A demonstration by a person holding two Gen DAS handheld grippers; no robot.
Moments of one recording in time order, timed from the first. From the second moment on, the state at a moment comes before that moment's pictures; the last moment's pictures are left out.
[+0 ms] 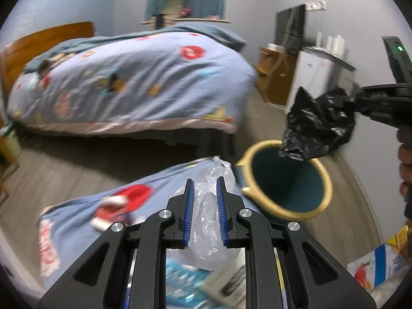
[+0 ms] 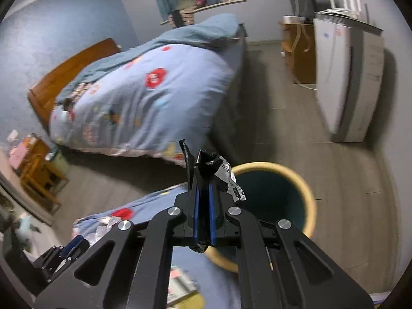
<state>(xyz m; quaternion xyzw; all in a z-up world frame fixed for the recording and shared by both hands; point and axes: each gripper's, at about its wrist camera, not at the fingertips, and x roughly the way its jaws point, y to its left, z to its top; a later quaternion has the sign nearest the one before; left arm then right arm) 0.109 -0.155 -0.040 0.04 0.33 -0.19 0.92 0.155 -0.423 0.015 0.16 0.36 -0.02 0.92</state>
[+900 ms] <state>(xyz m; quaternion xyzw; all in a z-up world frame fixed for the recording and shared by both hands) 0.180 -0.320 -0.086 0.12 0.36 -0.28 0.88 0.157 -0.491 -0.062 0.18 0.41 -0.12 0.89</state>
